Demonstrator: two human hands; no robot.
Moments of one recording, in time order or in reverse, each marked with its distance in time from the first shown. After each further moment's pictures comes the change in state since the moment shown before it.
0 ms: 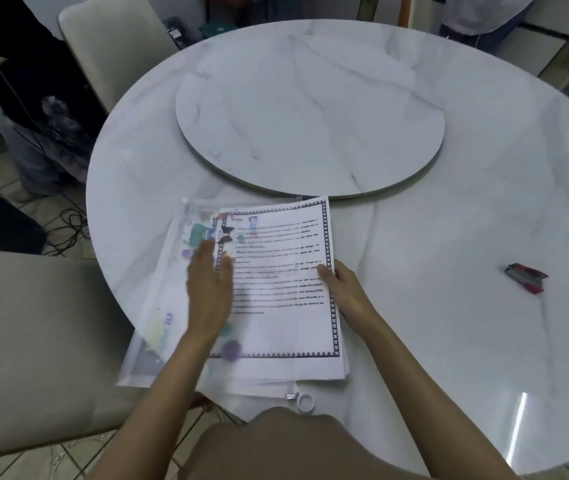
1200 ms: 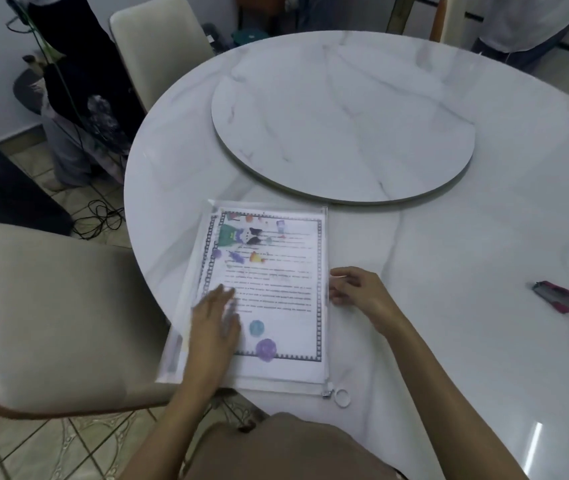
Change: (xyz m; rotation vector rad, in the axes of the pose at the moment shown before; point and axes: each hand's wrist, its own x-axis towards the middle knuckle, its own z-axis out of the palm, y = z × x) left_hand -0.059 -0.064 -0.027 0.162 -0.067 0.103; right_hand -0.001 -0.008 0.002 -0.108 -0.028 0.059
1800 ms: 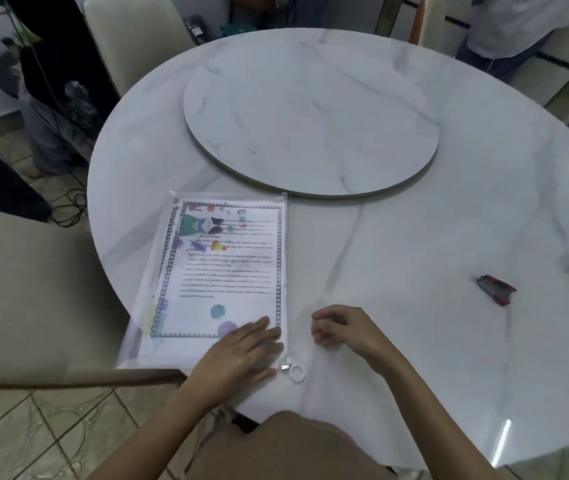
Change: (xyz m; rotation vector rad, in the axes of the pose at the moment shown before) left_hand -0.046 0.036 0.065 0.261 -0.227 0.837; right_hand -0.072 0.028 -0.060 -0.123 -0.163 0.094
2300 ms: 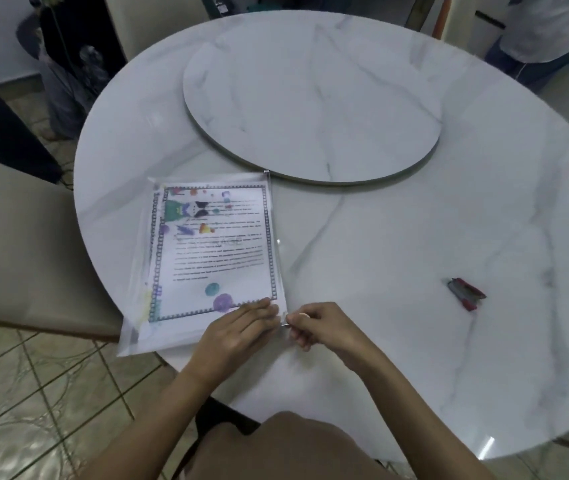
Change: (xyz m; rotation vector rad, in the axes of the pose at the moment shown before) left_hand 0.052 0.080 0.019 0.041 0.369 -0.069; right_hand -0.025 0.001 -0.038 -0.078 -0.220 -0.008
